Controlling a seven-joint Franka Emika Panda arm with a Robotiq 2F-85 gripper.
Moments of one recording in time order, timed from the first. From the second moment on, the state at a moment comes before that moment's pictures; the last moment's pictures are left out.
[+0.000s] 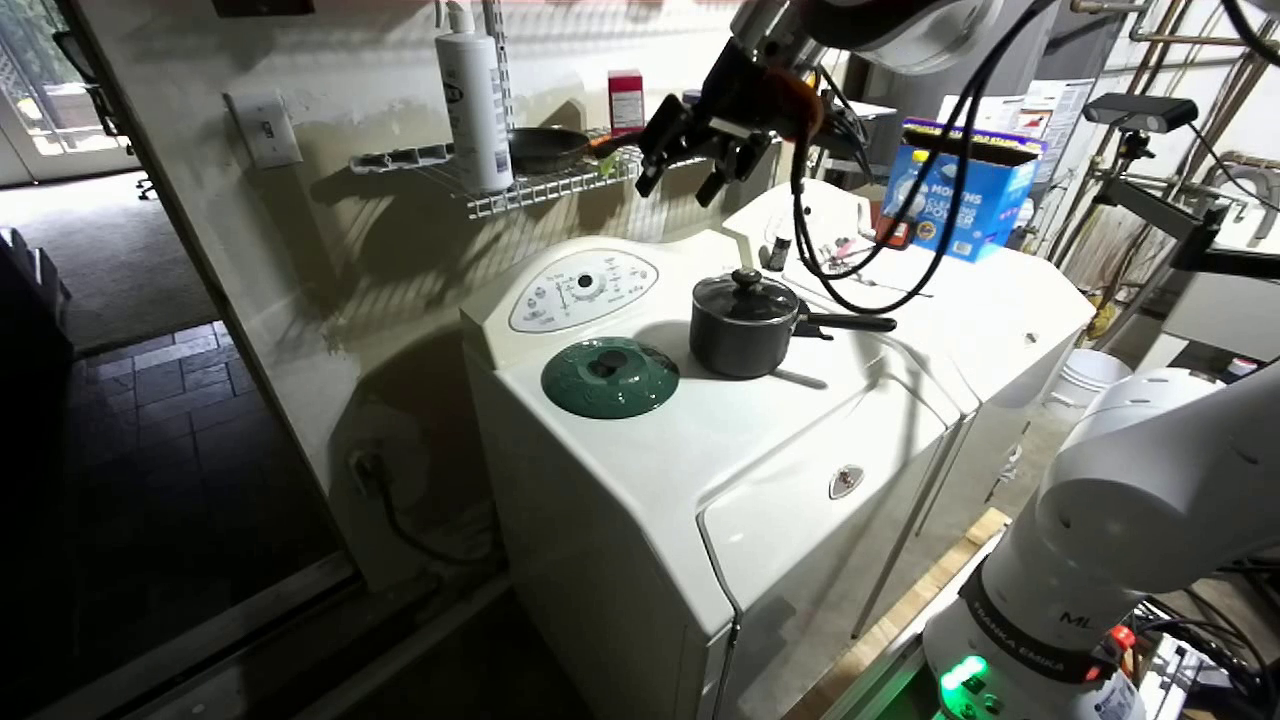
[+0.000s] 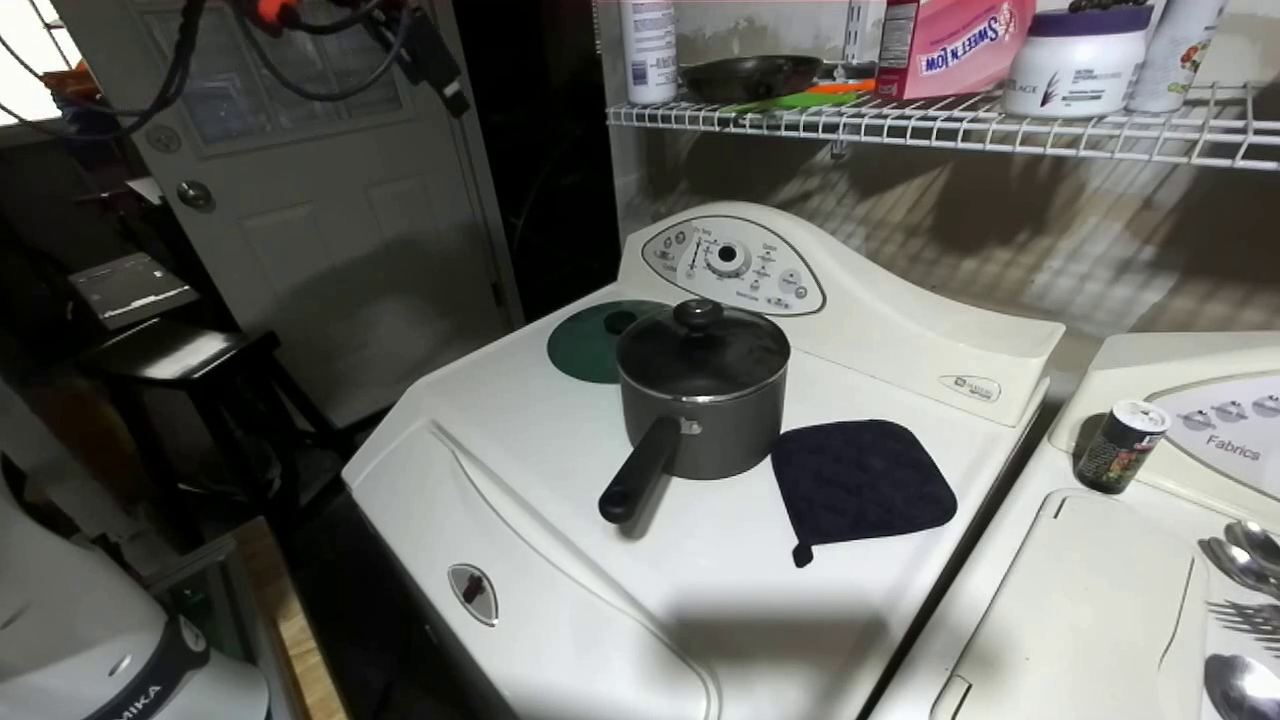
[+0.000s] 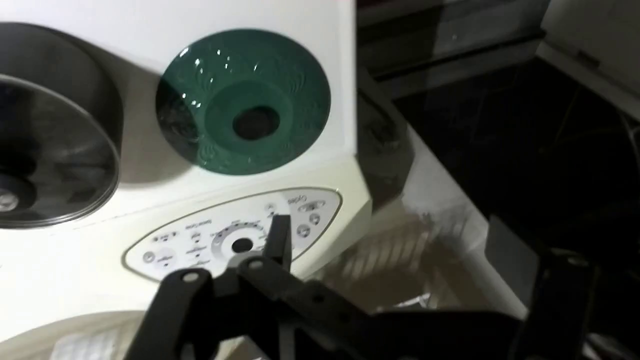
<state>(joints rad) 0.07 -0.62 0.12 -2.36 0.27 2.26 0.20</state>
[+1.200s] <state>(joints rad) -0.32 -0.25 0.01 -2.14 -0.06 2.44 0.60</state>
